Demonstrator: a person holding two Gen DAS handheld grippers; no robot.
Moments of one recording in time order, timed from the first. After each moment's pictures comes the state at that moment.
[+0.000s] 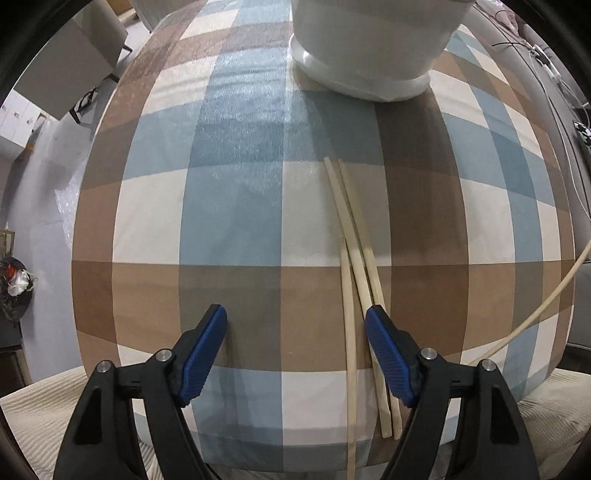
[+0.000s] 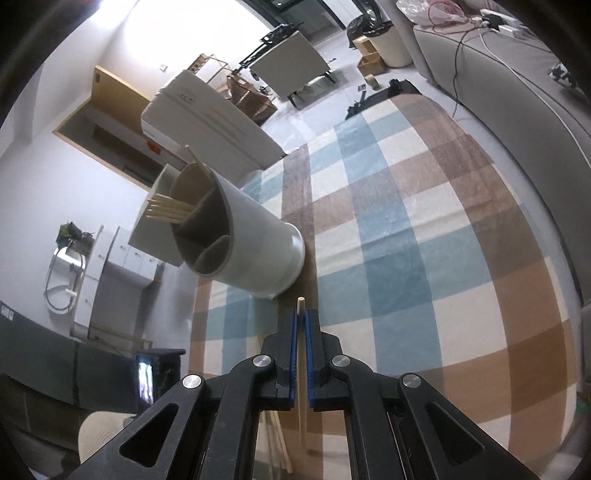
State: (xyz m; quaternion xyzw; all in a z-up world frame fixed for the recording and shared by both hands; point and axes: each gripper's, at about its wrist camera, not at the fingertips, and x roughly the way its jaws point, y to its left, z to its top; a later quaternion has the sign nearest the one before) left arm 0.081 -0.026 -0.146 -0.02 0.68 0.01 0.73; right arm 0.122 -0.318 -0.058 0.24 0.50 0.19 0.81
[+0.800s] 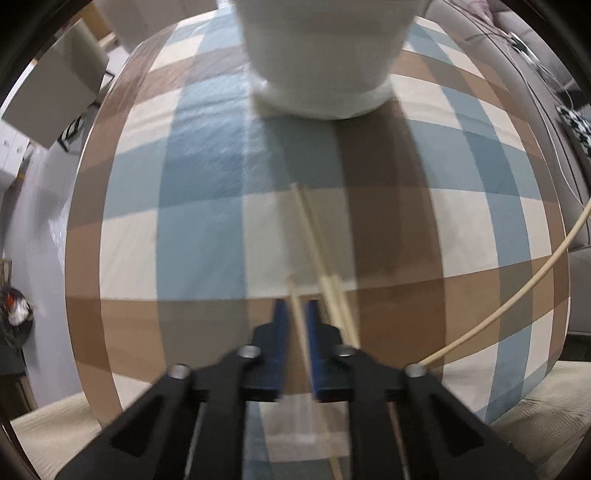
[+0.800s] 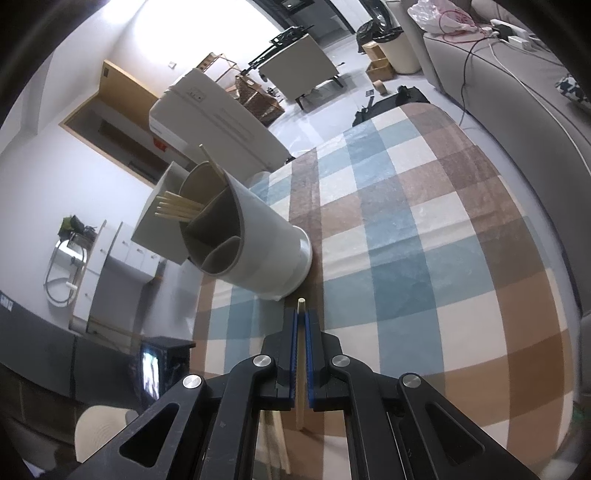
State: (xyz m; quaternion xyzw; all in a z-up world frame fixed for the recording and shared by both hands) left arm 0.083 -0.031 -0.142 0.01 0.66 -0.02 0.75; right arm 0.122 -0.311 -0.054 0.22 0.50 0.20 0.81
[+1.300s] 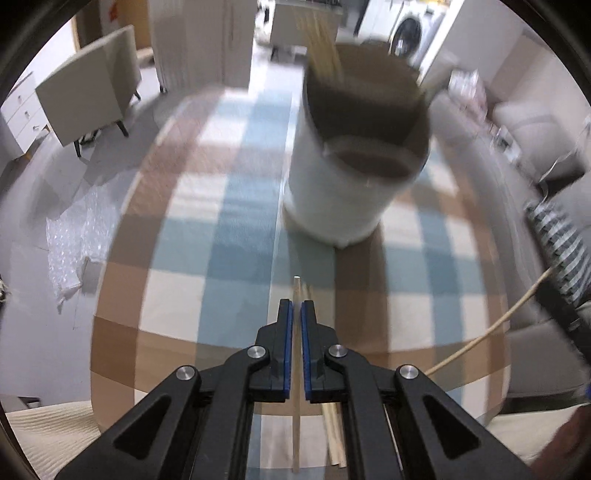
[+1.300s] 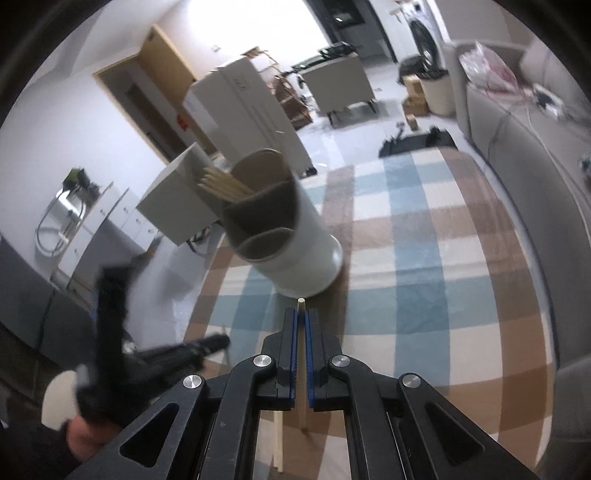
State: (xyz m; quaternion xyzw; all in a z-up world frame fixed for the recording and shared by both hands) left arm 0.066 0.013 -0.051 -0.11 0.53 -0.02 0.84; right arm 0.092 -0.261 -0.019 0.11 0.45 0.23 0.86
